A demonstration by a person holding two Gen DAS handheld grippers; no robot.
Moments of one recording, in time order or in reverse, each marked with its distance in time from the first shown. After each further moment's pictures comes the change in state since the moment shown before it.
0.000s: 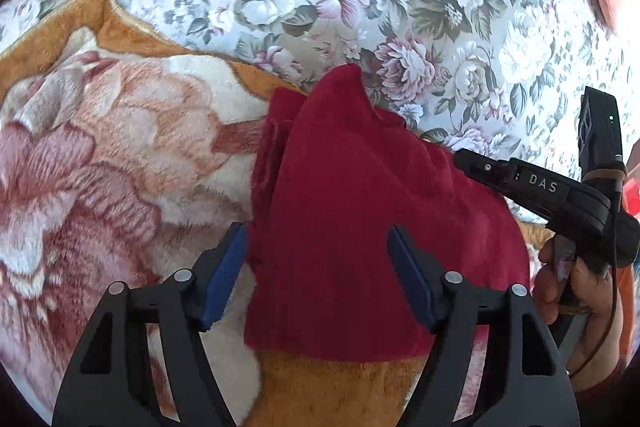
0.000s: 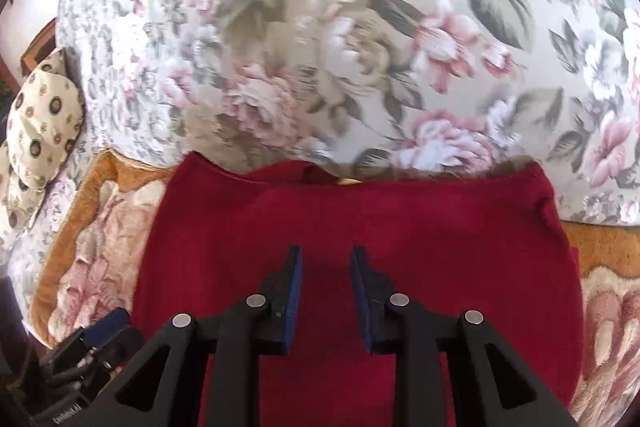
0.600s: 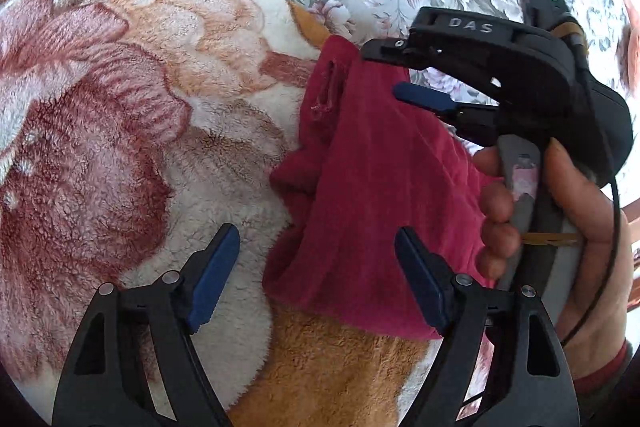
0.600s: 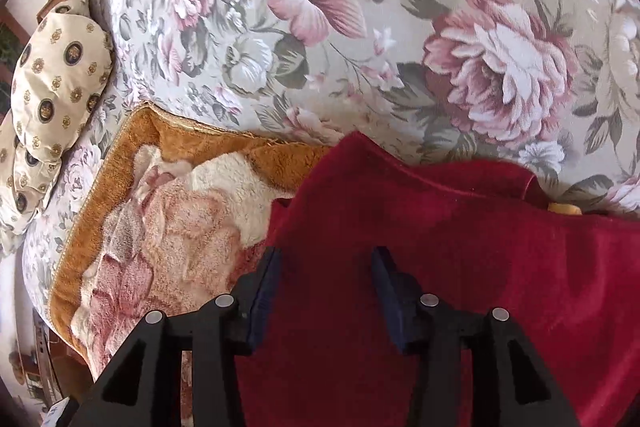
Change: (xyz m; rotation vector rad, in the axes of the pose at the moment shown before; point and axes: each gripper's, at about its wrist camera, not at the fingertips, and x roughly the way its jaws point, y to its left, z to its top) left arm 0.017 0.037 -0.030 -0.218 0.057 -0.056; right arm 0.099 0.112 0.029 -0.089 0.160 0.079
